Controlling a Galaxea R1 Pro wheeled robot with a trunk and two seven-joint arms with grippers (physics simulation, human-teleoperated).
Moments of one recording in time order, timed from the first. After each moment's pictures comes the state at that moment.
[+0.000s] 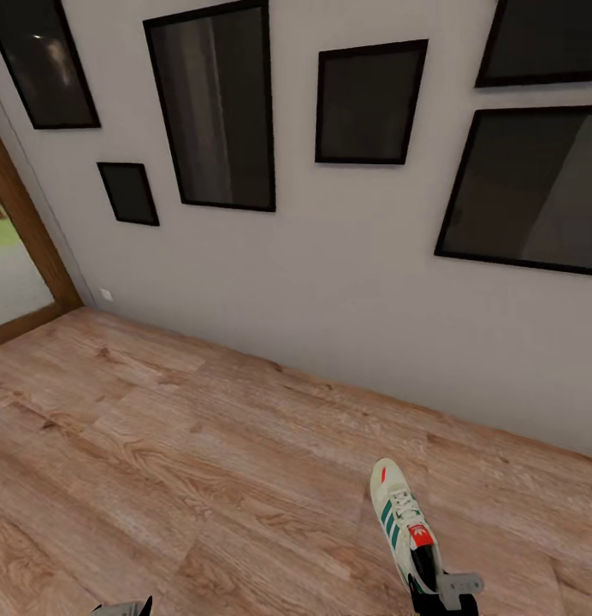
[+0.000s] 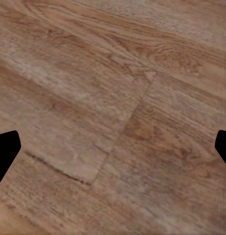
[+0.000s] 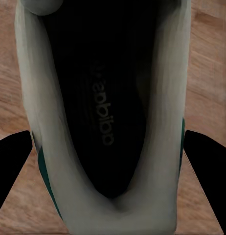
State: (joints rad) left arm -0.20 0.15 0.14 -0.30 0.12 -0.55 -0.17; right arm -0.22 -0.08 0.00 -0.44 0.05 -0.42 -0.04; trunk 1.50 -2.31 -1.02
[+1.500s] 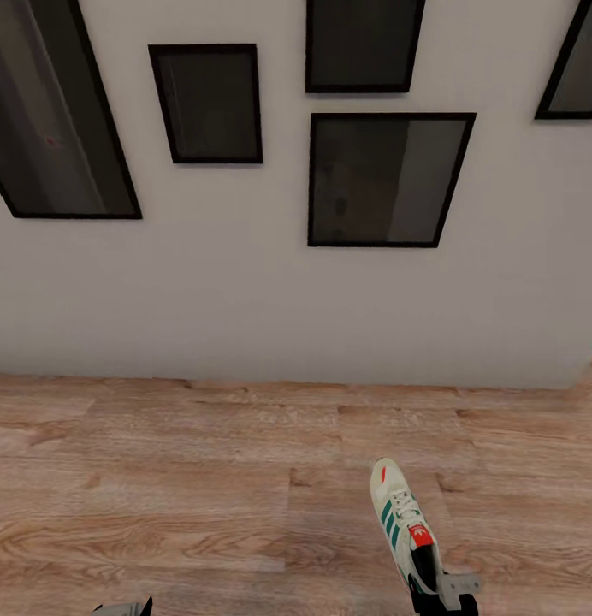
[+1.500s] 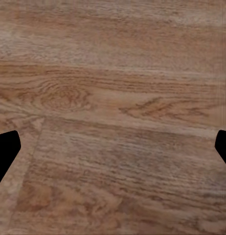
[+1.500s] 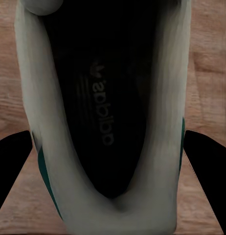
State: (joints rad) left arm -0.20 0.15 0.14 -0.30 0.12 -0.55 -0.17; right arm -0.22 -0.08 0.00 -0.44 0.05 -0.42 -0.04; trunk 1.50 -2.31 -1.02
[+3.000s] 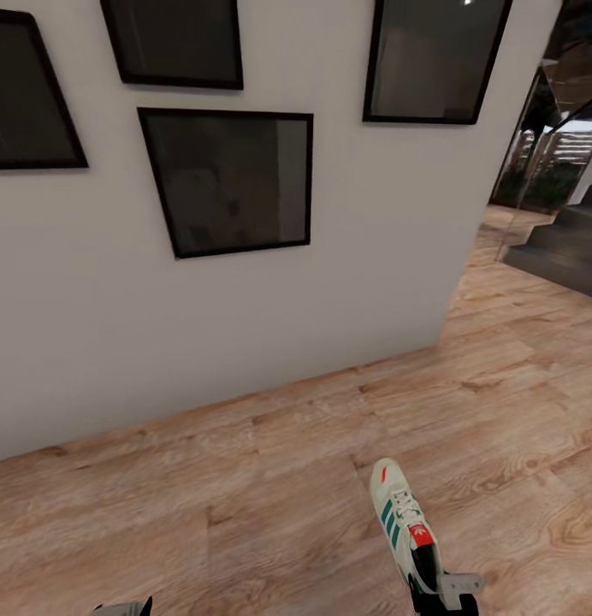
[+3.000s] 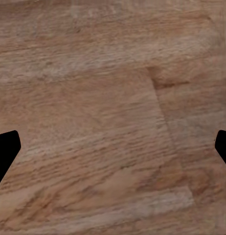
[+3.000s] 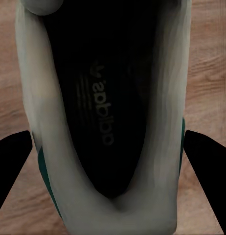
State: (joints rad) left arm -0.20 0.15 0.14 -0.30 0.12 -0.55 -0.17; right arm -0.22 -0.08 0.00 -0.44 0.05 -0.42 -0.04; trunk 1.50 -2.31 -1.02
